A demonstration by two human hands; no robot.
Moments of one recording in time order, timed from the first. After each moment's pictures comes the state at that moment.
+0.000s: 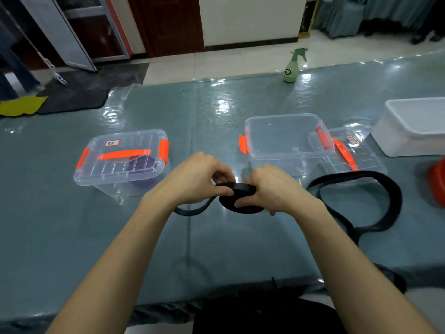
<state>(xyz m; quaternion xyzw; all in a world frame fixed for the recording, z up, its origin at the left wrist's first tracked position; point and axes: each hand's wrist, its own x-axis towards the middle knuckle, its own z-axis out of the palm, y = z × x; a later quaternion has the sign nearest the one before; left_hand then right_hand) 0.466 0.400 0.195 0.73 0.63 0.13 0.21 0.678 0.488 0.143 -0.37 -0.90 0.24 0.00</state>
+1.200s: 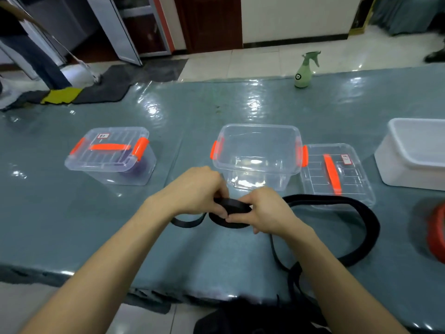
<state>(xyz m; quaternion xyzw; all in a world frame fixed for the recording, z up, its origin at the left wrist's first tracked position) 0.625 0.477 0.183 0.71 0.69 -0.04 0.13 0.819 0.570 0.106 -0.27 -0.86 0.42 0.06</state>
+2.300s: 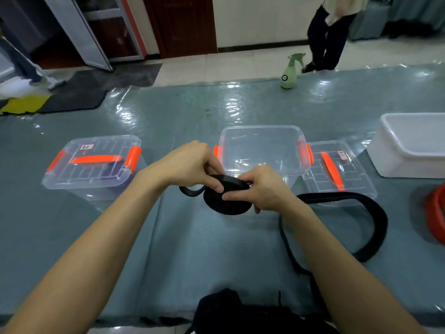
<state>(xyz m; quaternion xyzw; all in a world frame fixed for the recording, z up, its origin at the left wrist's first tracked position) 0.524 0.511 0.191 0.73 0.65 0.07 0.20 0.747 0.582 0.116 -0.33 -0.82 0.44 0.14</state>
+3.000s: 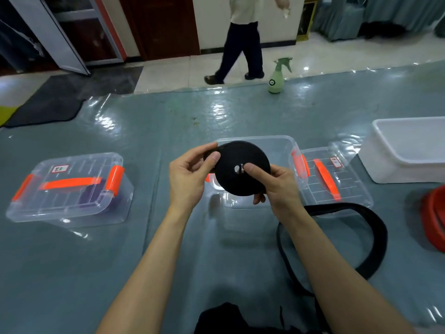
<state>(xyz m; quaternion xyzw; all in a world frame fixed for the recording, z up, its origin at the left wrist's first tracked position) 0.545 0.556 0.114 0.39 0.54 0.68 0.30 0.741 0.623 0.101 -0.39 -0.51 0.65 0.41</state>
